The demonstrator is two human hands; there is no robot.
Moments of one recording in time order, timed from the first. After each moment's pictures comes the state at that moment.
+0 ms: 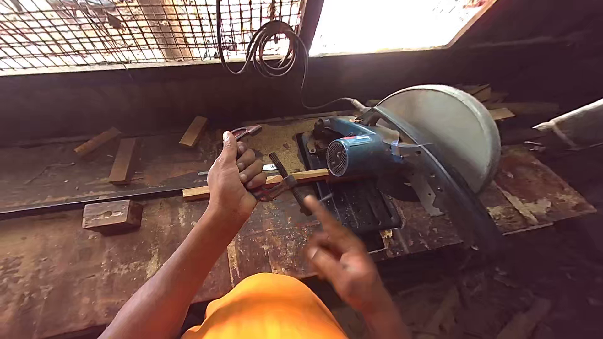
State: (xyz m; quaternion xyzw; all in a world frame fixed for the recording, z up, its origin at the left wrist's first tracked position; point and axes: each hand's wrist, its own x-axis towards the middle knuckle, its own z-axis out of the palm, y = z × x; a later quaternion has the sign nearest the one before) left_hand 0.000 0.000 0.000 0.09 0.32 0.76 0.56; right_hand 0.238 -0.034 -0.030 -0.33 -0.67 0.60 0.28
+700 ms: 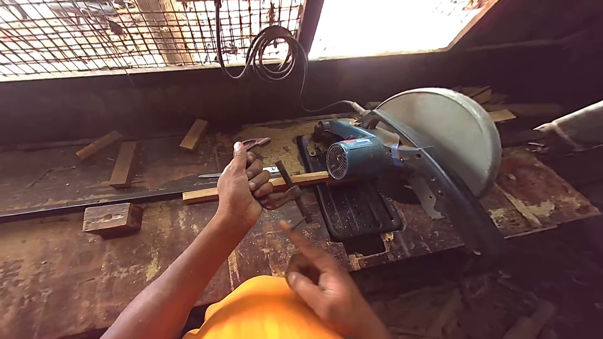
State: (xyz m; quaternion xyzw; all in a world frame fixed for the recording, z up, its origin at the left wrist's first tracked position) left_hand 0.011 0.004 -0.009 0.06 0.33 0.75 0.57; right_hand 0.232 -0.051 -0.035 -0.30 -0.67 0.63 0.24
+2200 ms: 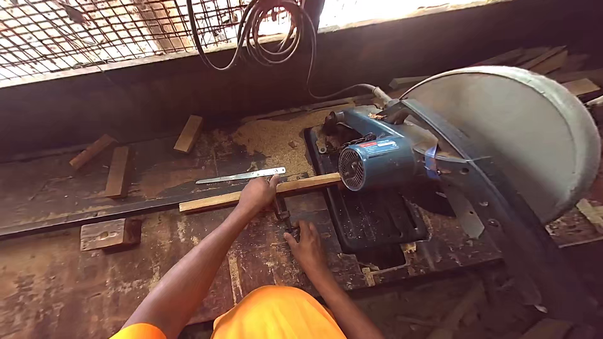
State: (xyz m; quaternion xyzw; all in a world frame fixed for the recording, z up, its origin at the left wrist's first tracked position) left_hand -0.016 0.112 -0.173 0.42 0.80 0.06 0.42; right_hand 0.192 0.033 -0.217 -0.62 -0.71 0.33 0.00
